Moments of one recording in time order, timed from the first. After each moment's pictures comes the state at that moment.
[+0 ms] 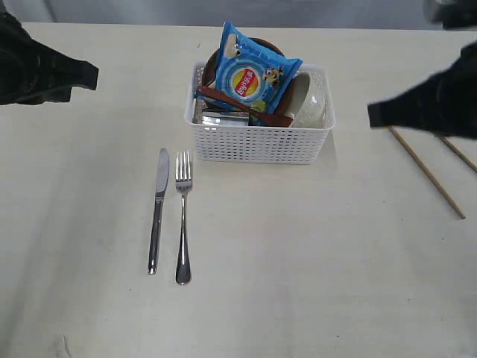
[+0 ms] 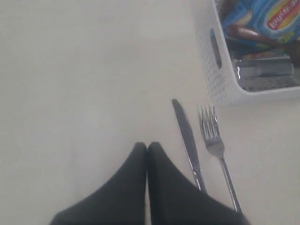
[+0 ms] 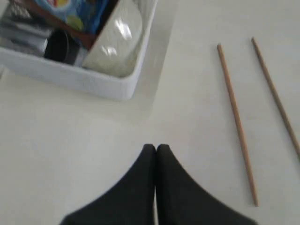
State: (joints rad) left arm -0.39 1.23 -0.86 0.01 0.65 -0.22; right arm 0.62 1.03 -0.78 -0.43 0.78 0.60
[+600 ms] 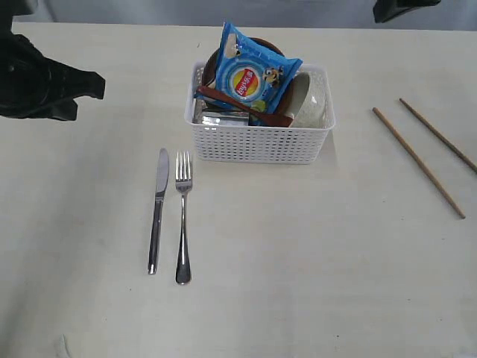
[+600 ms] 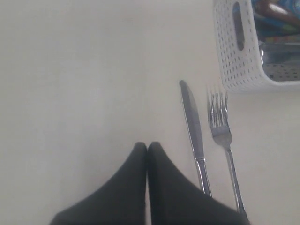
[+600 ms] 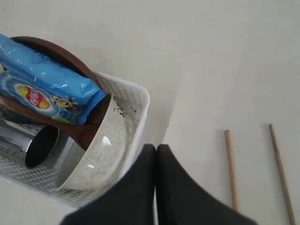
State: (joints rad) left arm -0.33 1.33 -0.86 -0.10 0.66 -0.17; right arm 0.19 1.70 -1.48 0.17 0.91 -0.19
